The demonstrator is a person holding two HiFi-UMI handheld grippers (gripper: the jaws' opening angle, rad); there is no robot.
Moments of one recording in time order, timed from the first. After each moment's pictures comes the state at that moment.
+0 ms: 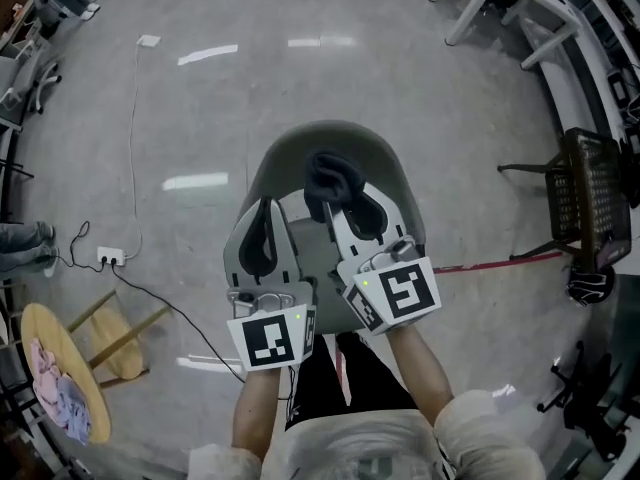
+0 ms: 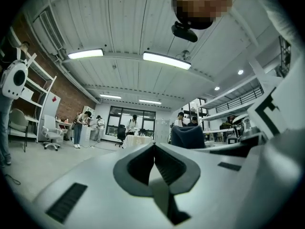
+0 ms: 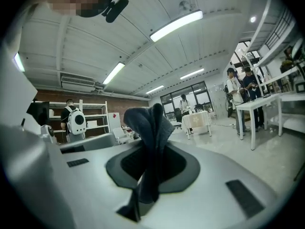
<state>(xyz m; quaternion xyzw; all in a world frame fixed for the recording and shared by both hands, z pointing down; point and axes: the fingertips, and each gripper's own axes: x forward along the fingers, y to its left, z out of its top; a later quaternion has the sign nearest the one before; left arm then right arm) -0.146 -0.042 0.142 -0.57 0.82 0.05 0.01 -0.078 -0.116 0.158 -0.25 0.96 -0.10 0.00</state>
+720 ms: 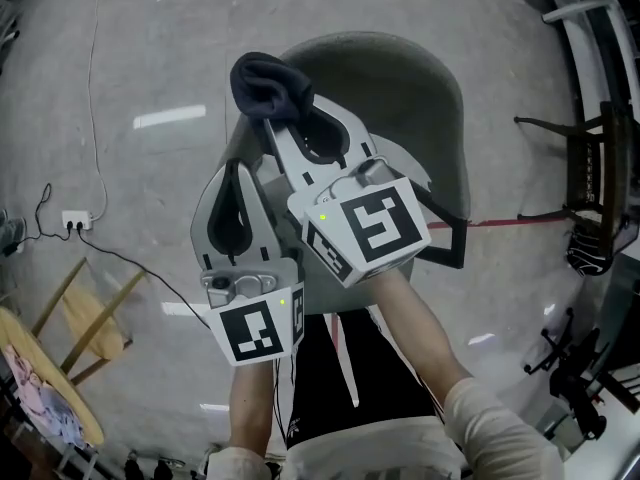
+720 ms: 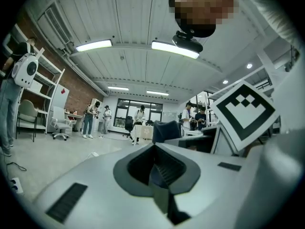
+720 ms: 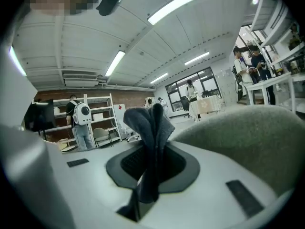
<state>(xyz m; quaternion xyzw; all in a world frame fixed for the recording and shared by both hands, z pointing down) -0.208 -0.042 0.302 -0.54 0.84 0.04 -0.04 -0.196 -0.133 0.309 -0.19 0.97 -0.14 -0.04</state>
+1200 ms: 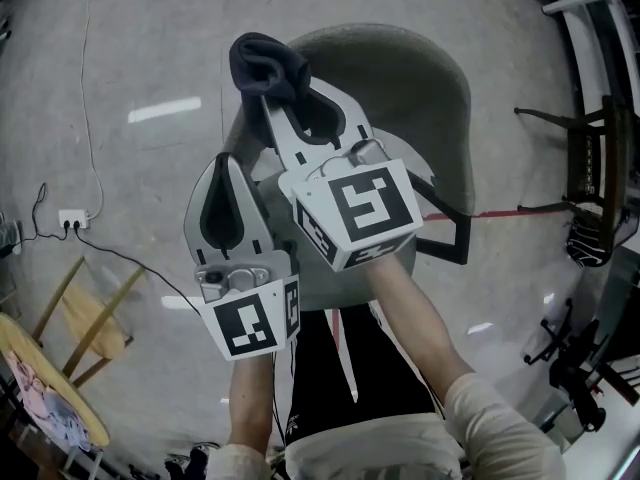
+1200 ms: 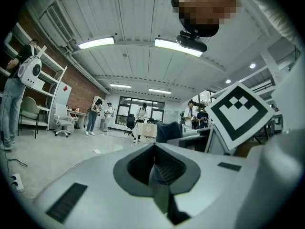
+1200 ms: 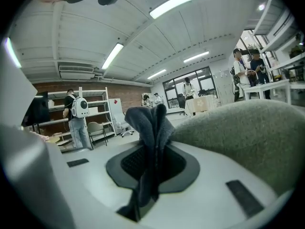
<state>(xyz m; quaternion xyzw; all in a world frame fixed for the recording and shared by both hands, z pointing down) -0.224 -0.043 0.317 -0.53 0.85 0.04 -0.06 -0.210 -0.148 0.331 -0.22 0.96 -0.13 -0.08</state>
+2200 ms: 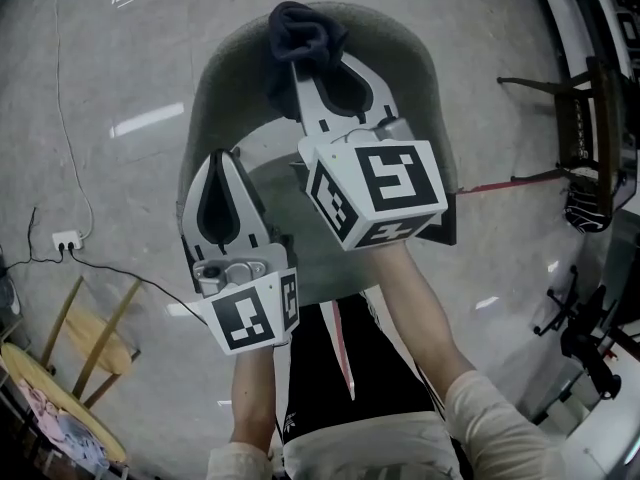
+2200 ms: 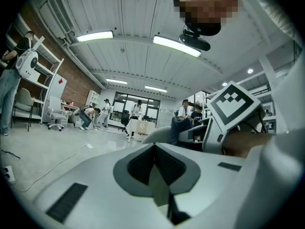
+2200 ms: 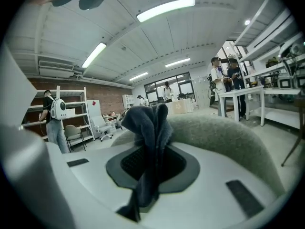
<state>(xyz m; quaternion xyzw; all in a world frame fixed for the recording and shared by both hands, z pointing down) -0.189 -0.068 0.339 -0.56 0.82 0.05 -0.08 -0.135 -0.212 0.334 -0.34 0.93 -0.14 -0.08</state>
